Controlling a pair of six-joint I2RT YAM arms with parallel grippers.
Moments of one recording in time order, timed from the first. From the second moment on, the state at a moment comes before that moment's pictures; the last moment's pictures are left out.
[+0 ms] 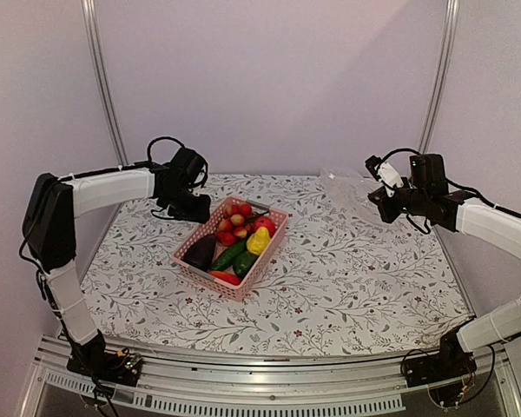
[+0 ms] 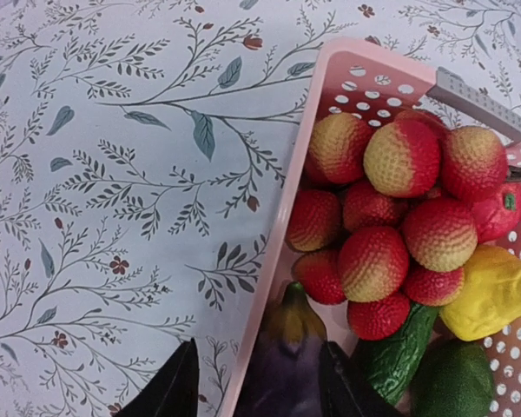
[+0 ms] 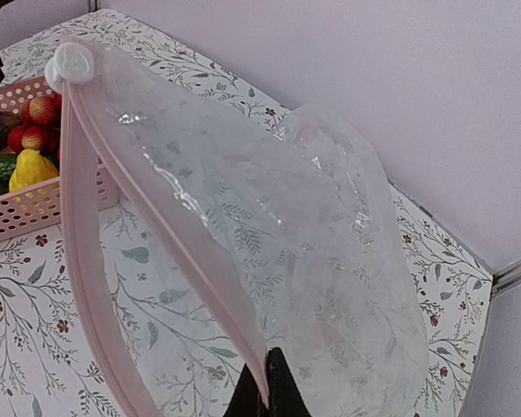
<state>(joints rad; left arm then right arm) -0.51 1.82 1.41 -0.62 -0.16 -0.30 0.32 1.32 0.94 -0.16 -0.15 -0.38</state>
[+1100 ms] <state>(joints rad) -0.48 1.63 1.07 -0.55 -0.14 -0.39 0.32 1.35 0.94 -0.16 -0.15 -0.38</state>
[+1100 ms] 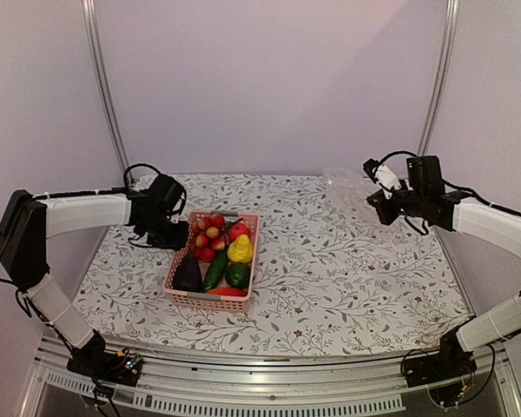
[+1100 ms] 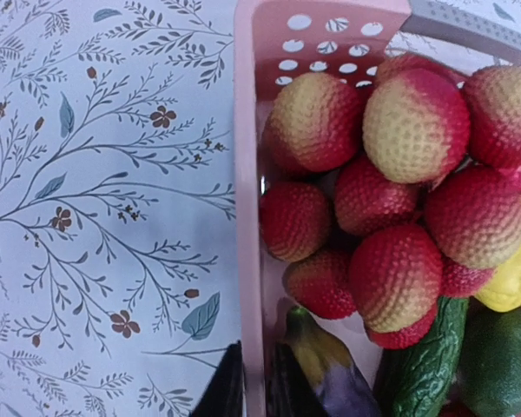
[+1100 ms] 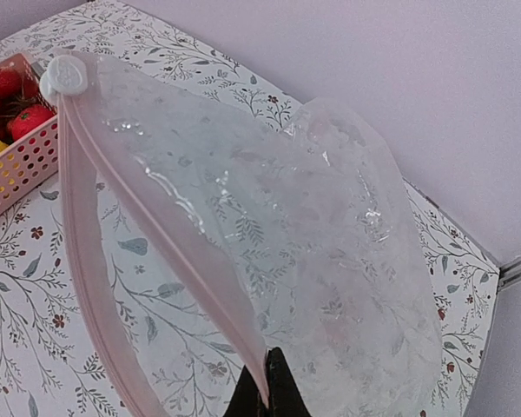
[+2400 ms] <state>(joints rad) -0.81 1.84 1.38 -0.49 -0.26 -0.37 0.32 1.35 0.94 -0.16 -0.13 -0.39</state>
